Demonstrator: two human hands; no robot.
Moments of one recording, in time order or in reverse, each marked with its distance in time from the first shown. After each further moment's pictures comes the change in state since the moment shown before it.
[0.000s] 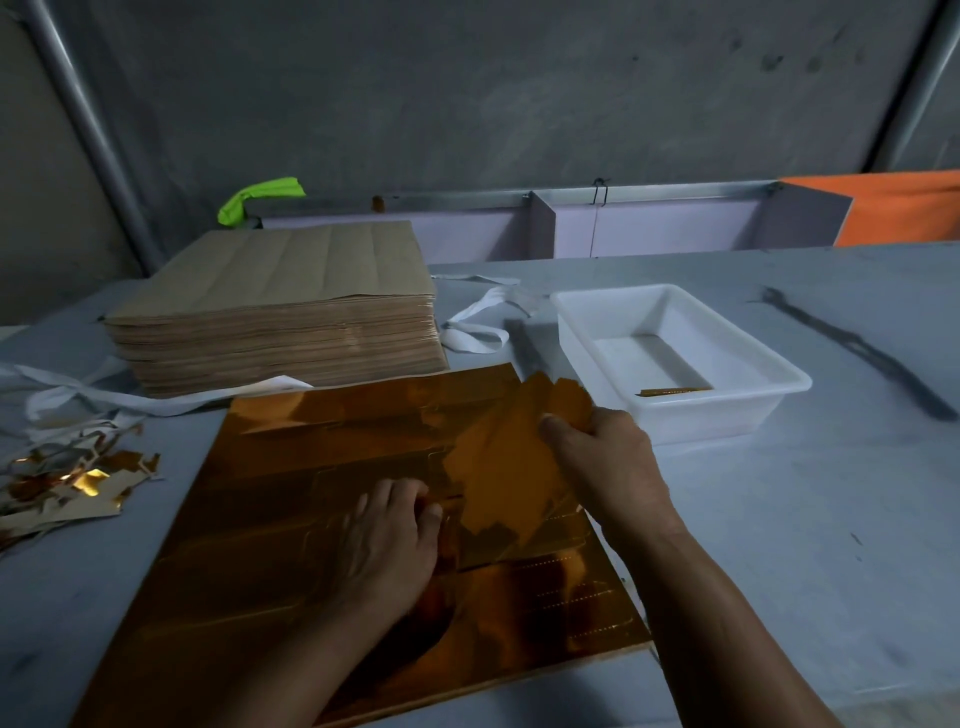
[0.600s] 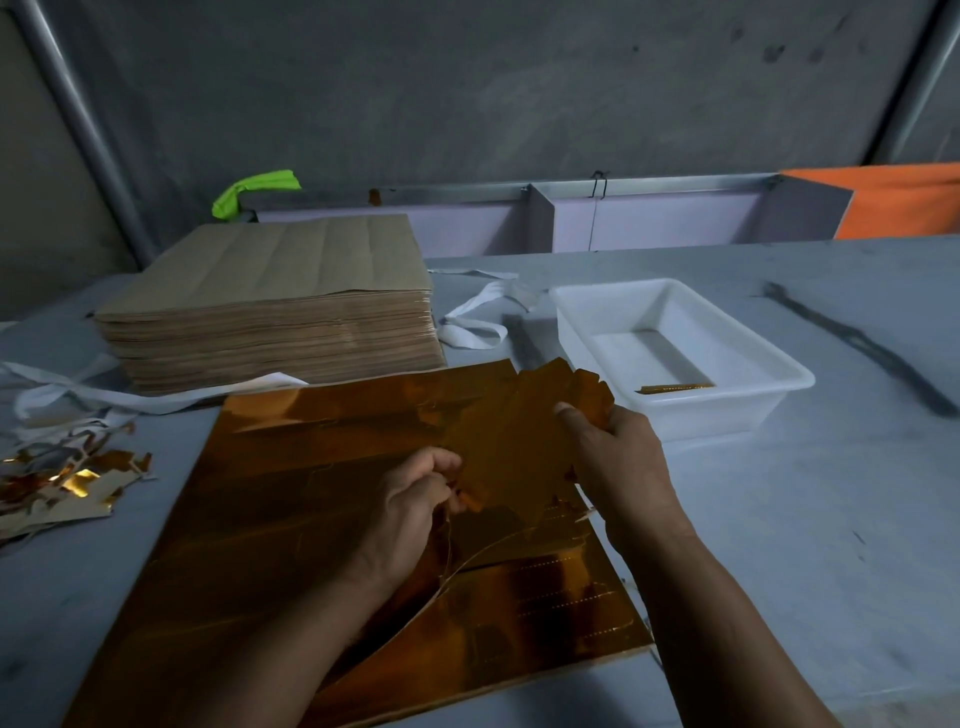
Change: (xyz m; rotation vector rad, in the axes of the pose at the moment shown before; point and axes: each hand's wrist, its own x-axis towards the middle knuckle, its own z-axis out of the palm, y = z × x) left_hand 0.000 0.047 -0.047 -0.907 -0.217 0.022; right_hand 0.012 0.016 0.005 0.219 0.086 0.052
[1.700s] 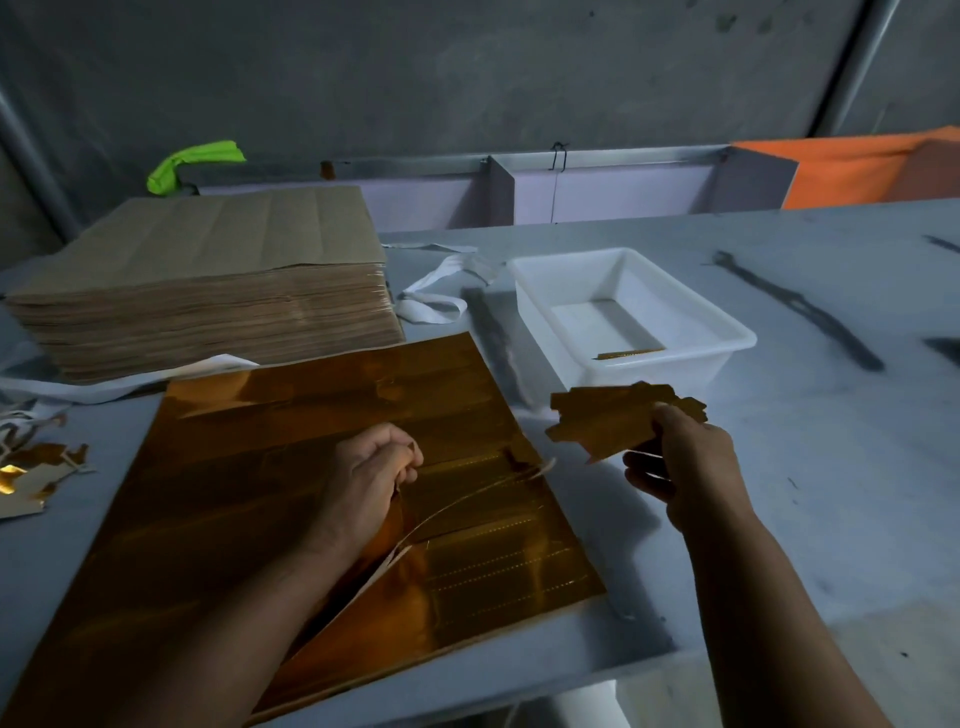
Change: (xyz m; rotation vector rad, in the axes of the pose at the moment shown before) left_hand 0.003 0.004 0.009 0.132 0.144 -0.038; right_hand 0.018 0.056 -0.081 0.313 0.243 0.414
